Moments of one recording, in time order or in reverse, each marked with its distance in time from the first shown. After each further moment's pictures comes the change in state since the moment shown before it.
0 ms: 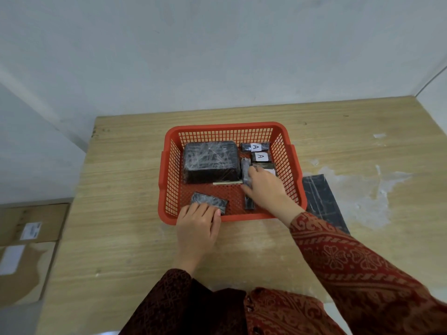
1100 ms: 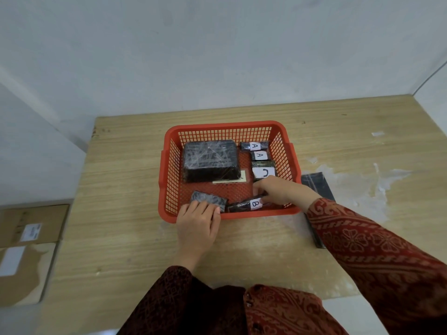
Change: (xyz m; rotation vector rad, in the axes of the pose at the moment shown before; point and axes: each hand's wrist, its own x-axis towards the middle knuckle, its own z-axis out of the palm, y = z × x) left_hand -0.001 0.000 0.000 0.003 -0.035 -0.012; right_hand 0.003 0.043 -0.010 0.061 -0.526 -0.226
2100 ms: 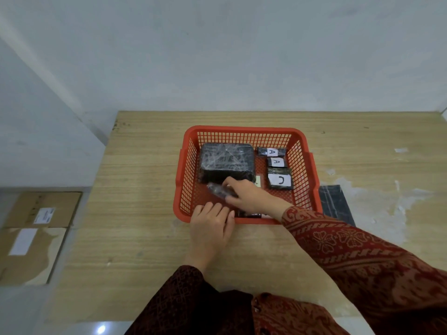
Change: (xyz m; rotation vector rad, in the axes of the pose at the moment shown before) left_hand 0.001 0.000 0.001 0.022 0.013 -0.001; right_hand 0.040 -0.084 0.009 0.255 0.228 -0.217
